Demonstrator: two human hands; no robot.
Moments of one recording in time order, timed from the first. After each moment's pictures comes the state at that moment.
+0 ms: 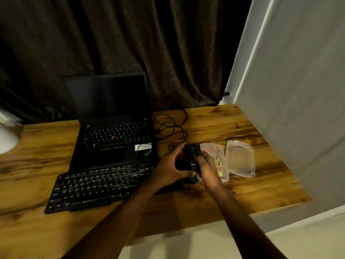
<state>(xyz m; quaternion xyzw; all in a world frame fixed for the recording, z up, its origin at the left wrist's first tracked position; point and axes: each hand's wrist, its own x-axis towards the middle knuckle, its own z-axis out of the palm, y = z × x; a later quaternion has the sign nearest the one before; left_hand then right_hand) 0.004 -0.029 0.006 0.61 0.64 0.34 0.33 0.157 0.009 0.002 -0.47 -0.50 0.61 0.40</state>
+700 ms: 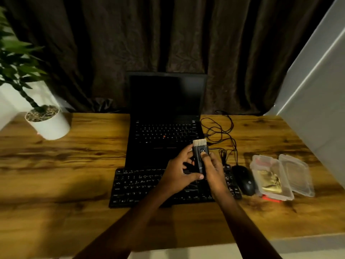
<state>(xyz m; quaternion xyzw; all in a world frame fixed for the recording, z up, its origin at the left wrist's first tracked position) -0.163 -0.100 0.000 0.56 0.62 0.44 0.34 -0.033 -0.051 0.009 -0.46 -0.56 0.56 0.41</state>
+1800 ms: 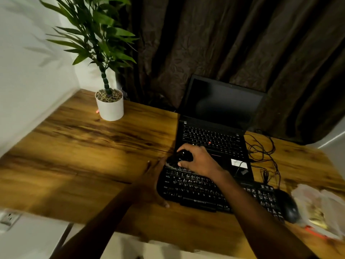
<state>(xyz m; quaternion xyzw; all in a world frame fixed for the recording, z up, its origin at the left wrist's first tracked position) -0.371 -0.238 -0.064 0.61 0.69 0.26 0.28 -0.220 -0.075 0.030 -0.27 -0.89 0.36 0.06</state>
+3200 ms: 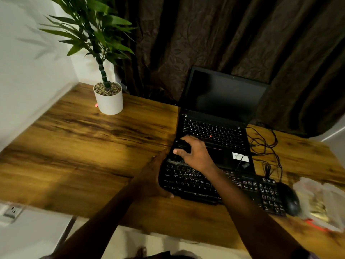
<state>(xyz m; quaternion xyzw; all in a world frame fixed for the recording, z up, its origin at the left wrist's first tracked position) -0.363 -0.235 -0.062 0.60 0.69 0.31 0.25 -0.231 -0.082 0.010 -0.29 -0.88 0.32 0.19</state>
